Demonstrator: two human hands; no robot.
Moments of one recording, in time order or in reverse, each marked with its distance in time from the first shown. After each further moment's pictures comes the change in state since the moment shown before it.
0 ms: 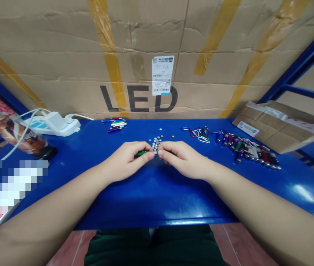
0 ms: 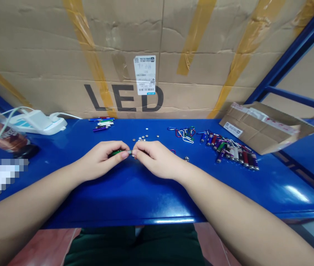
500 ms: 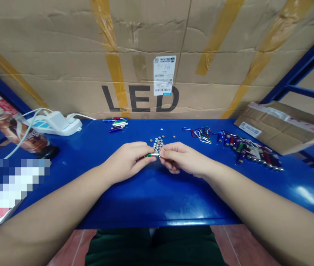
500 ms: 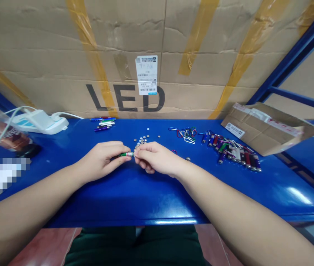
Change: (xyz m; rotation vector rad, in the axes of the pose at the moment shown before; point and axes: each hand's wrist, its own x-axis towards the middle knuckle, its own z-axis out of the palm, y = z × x) left_hand -0.002 -0.004 0.000 0.215 0.066 0.268; right_hand 0.004 0.003 0.006 0.504 -0.109 0.330
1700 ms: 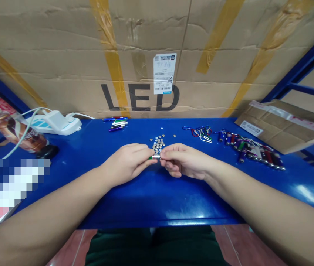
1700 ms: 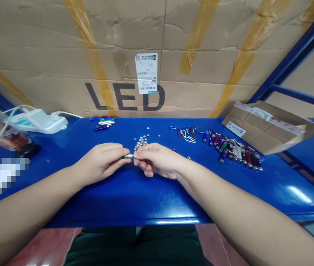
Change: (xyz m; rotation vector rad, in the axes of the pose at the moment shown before) left_hand -0.003 0.003 0.002 0.192 0.062 0.180; right_hand -0.001 0.001 0.002 0.312 -0.030 0.121
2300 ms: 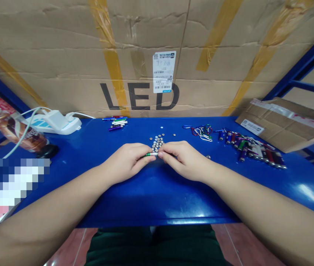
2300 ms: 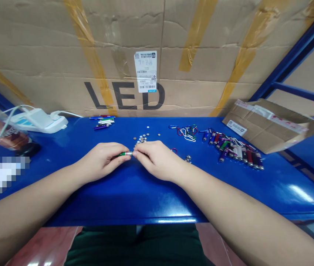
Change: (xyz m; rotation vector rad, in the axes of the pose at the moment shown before) left_hand -0.001 -0.003 0.003 -0.169 -0.114 -0.229; right_hand -0.006 -0.001 -0.004 -1.137 0.163 -0.628
